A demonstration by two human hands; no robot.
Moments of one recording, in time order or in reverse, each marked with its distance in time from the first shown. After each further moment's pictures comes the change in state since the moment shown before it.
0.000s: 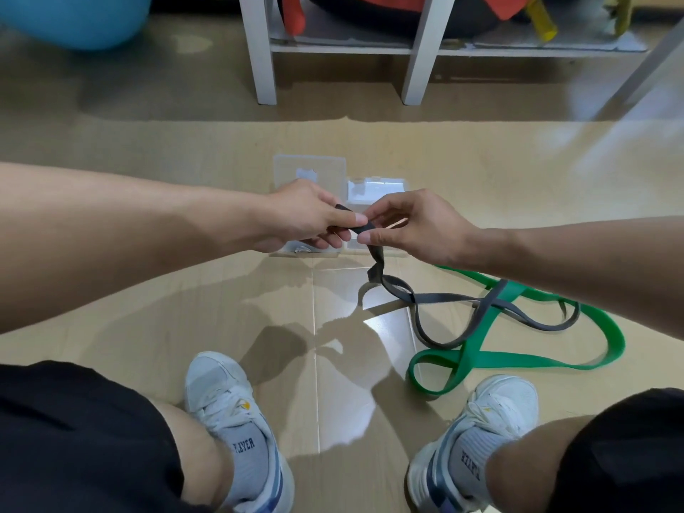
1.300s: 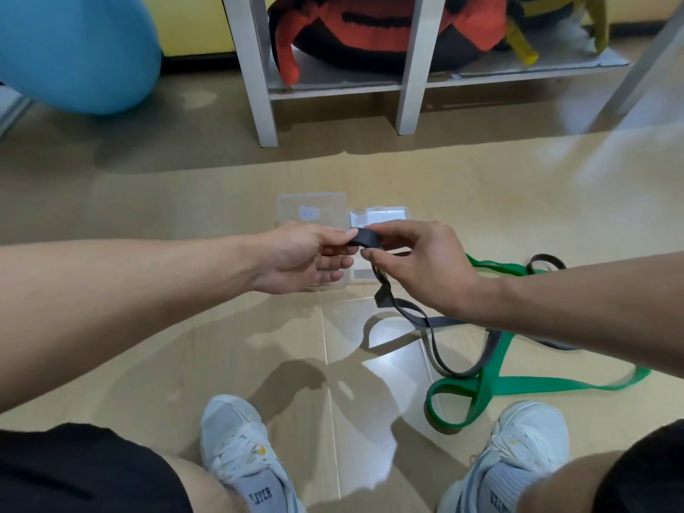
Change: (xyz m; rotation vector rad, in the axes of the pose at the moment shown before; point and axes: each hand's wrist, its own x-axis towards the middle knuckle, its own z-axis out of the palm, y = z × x) left_hand 0.000 0.006 -0.007 -0.493 -0.150 -0.167; right_hand -0.019 -0.017 0.015 0.160 0.320 -0.043
